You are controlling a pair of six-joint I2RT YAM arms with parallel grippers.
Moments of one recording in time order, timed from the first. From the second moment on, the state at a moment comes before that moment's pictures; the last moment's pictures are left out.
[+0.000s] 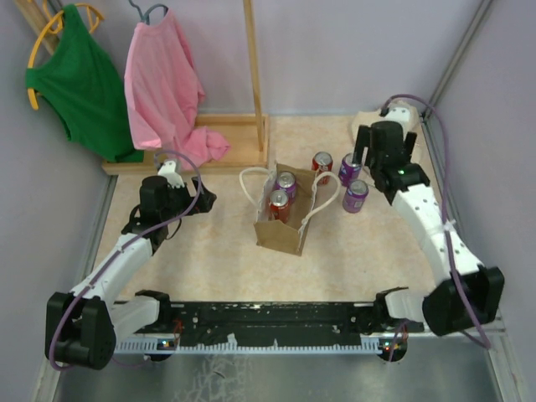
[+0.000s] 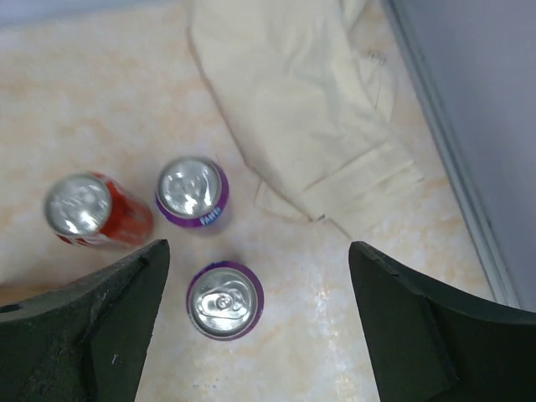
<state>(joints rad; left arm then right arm) -0.20 1.06 0.58 0.02 0.15 -0.33 0.24 1.32 1.16 -0.46 0.45 0.19</state>
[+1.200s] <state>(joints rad) -0.20 1.03 0.58 0.02 0.15 -0.34 0.74 1.57 1.37 -0.44 0.34 0.31</state>
